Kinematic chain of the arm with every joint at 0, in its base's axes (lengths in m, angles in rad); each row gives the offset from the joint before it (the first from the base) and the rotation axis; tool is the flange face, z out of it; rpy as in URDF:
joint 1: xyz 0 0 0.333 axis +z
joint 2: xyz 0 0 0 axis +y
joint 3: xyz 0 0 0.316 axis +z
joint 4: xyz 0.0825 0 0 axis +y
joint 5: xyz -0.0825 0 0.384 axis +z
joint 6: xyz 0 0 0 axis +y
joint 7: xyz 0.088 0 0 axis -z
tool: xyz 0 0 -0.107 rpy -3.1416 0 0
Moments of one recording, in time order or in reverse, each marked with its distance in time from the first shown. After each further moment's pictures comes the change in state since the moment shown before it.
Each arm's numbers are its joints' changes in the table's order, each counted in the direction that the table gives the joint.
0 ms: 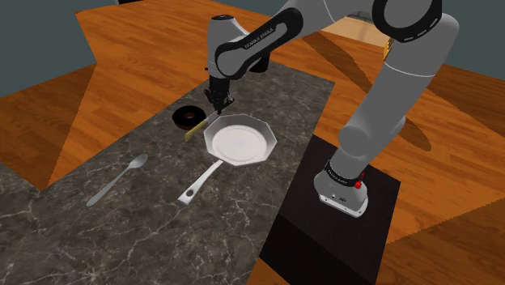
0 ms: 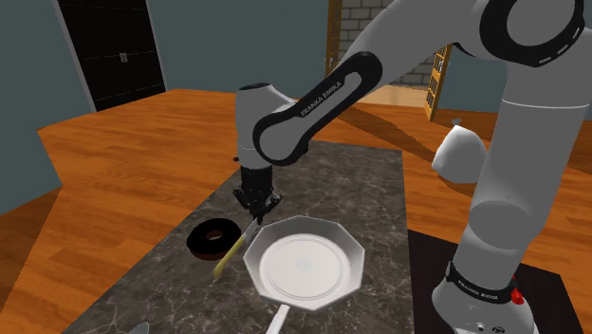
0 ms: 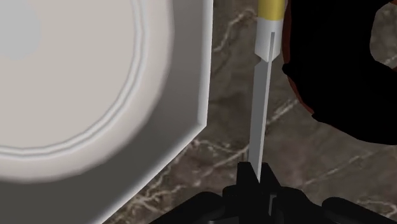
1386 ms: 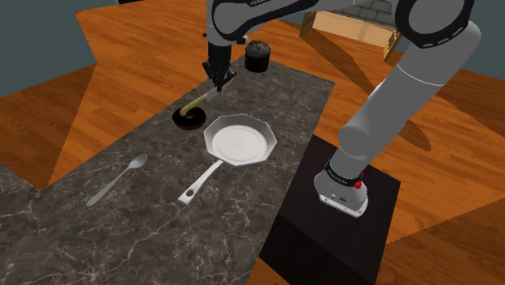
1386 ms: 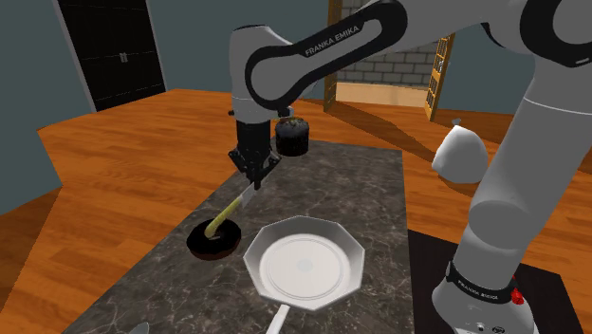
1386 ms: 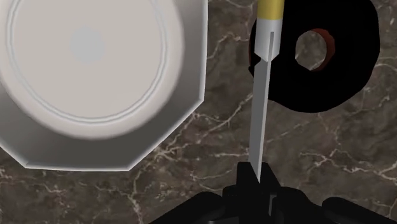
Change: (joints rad) arm -0.012 -0.147 -0.006 -0.142 0.084 0.271 -0.055
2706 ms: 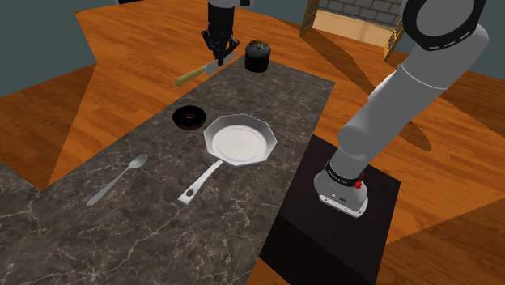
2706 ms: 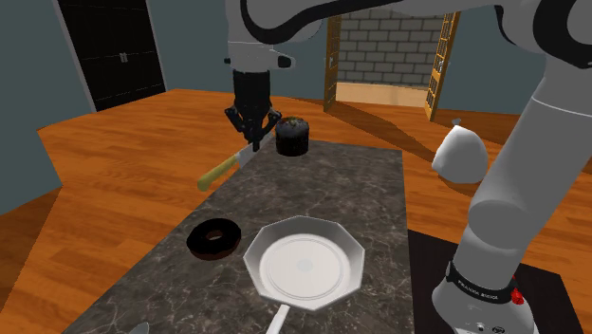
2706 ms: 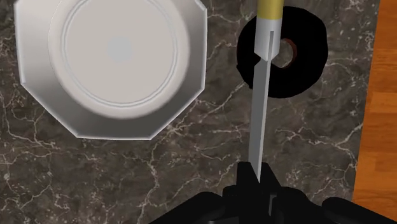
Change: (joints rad) arm -0.010 -0.052 -0.019 -0.210 0.018 0.257 -0.015
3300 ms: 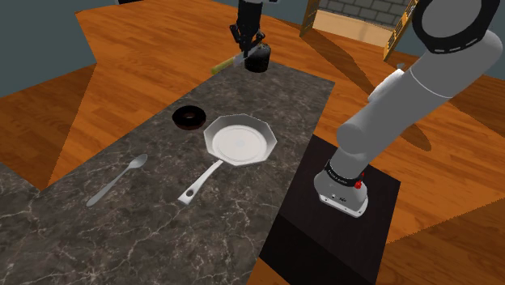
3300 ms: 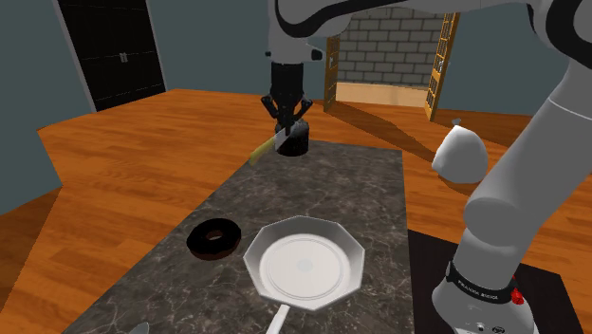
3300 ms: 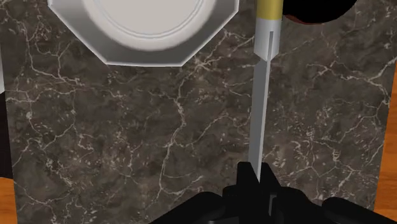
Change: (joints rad) arm -0.082 -0.108 -0.138 0.100 0.029 0.019 -0.228
